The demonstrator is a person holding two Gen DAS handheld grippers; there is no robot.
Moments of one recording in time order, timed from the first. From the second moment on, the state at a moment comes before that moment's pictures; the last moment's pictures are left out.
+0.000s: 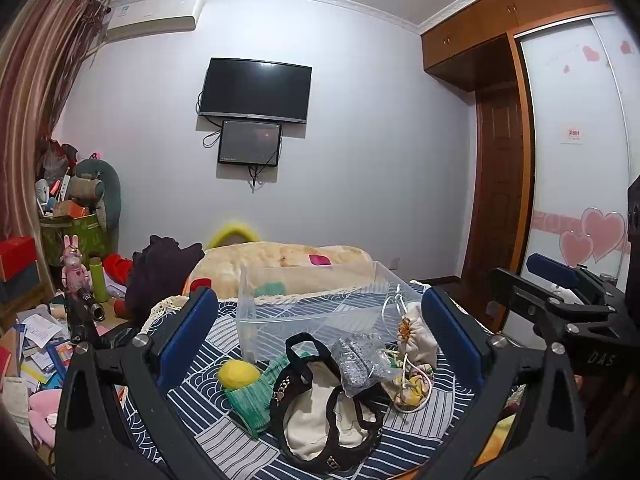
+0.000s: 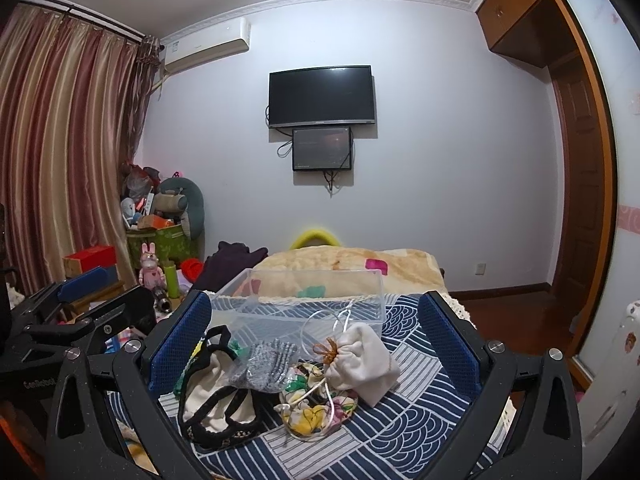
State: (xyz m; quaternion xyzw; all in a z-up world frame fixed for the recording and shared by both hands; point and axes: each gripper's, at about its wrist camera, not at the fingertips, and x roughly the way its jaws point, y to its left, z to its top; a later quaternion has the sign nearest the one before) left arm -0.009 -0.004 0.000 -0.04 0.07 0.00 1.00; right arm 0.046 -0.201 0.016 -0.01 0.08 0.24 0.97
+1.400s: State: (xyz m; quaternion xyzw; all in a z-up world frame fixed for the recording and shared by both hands) left arm 0.092 0.076 -0.097 -0.13 0.25 0.06 0.96; right arm 0.134 -0.206 -0.057 0.02 0.25 0.20 0.95
